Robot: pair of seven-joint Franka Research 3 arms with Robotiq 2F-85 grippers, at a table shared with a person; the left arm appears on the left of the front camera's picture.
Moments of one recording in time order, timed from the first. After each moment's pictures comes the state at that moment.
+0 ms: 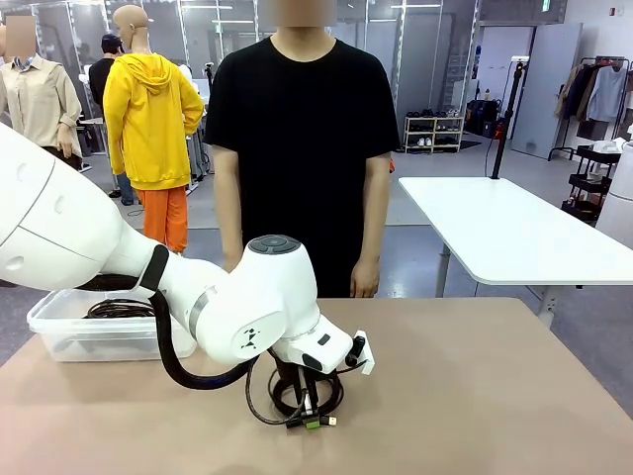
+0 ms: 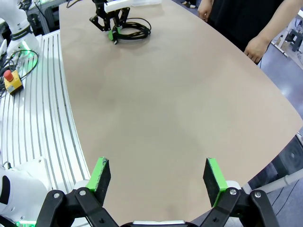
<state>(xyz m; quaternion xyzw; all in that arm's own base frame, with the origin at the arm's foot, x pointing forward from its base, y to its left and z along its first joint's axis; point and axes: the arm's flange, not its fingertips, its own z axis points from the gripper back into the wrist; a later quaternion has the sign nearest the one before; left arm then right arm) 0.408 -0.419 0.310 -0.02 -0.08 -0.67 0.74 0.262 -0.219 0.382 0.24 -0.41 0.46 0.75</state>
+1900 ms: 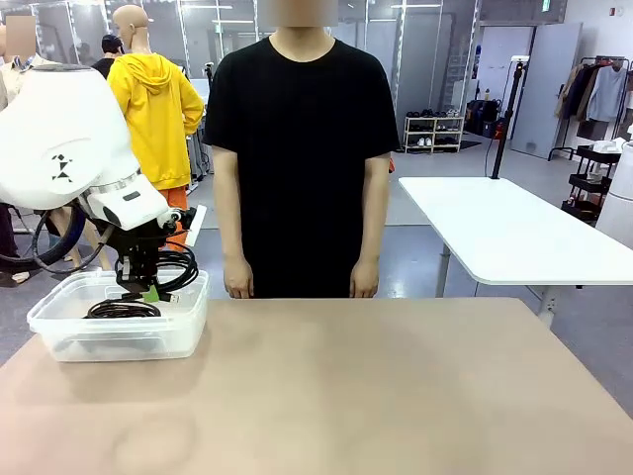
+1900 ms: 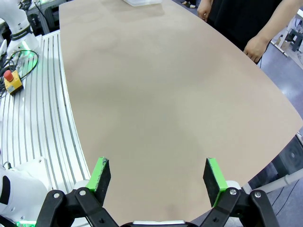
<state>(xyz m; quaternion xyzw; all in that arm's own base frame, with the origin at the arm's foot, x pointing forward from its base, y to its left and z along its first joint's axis) 0.455 -0.168 0.516 0.07 -0.10 -0.69 0.72 0.262 -0.219 0.382 0.24 -0.41 0.46 0.75</state>
